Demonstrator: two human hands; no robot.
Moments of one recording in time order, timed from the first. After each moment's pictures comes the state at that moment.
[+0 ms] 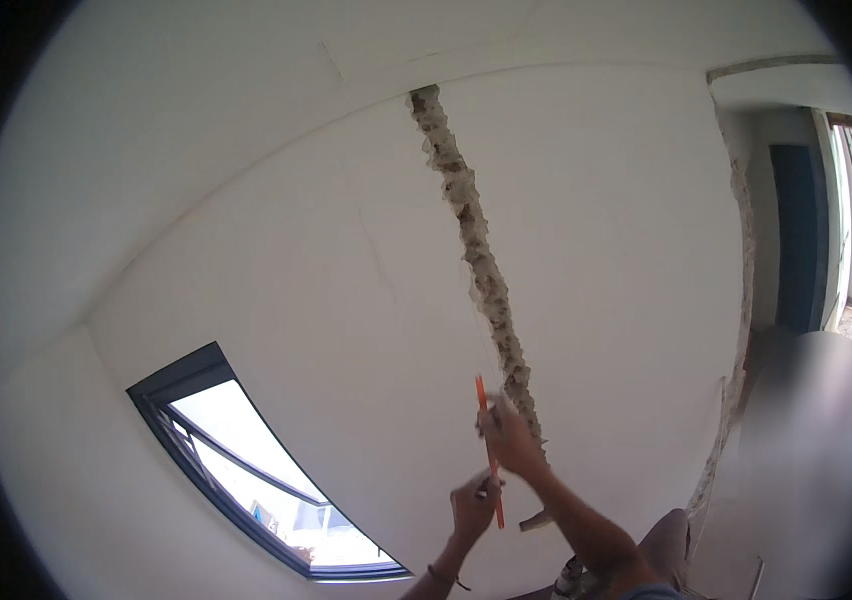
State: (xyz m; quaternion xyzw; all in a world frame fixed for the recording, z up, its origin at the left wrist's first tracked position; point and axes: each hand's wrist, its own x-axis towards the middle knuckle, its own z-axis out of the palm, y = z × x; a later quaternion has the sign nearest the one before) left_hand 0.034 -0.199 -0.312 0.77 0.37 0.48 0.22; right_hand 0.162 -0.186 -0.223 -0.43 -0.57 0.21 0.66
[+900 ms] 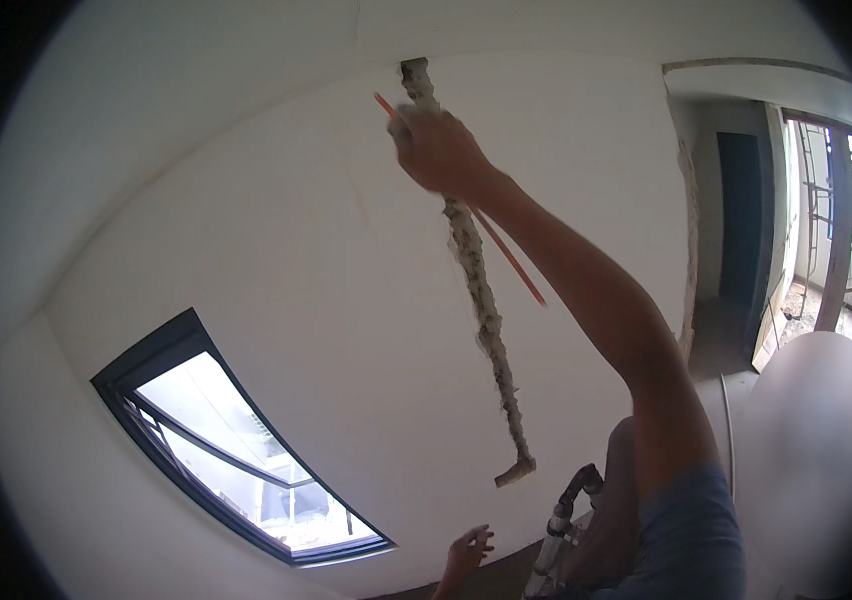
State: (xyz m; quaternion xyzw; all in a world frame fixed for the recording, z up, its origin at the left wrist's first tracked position) left_hand -0.088 -0.310 -0.485 0.64 0.45 0.26 0.56; right_hand 0.148 -0.224 0.106 -0.42 -0.66 -0.33 0.53
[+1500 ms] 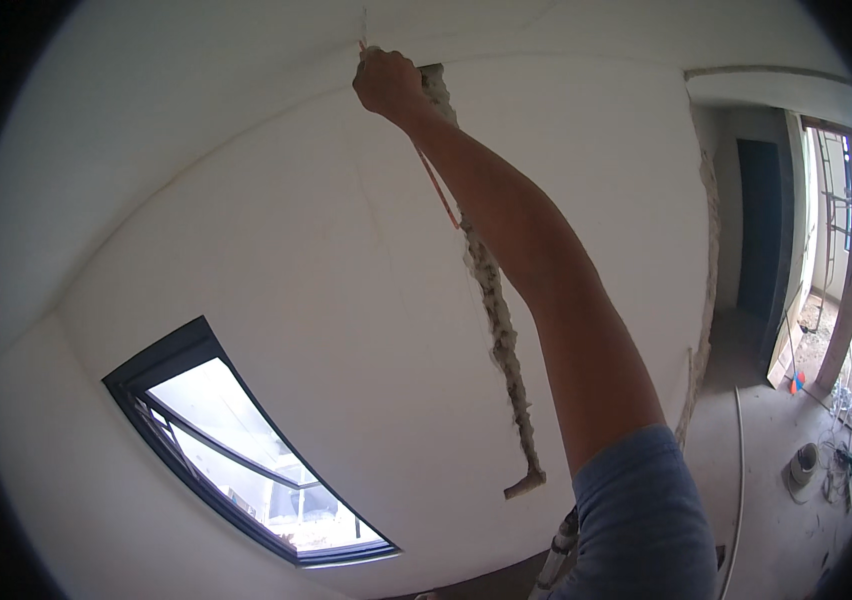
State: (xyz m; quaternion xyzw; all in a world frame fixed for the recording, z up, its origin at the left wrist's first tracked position) left_hand -0.227 -0.364 -0.619 0.52 0.53 0.41 0.53; right_hand 0.137 -0.115 0.232 -0.46 -0.55 -0.36 0.60
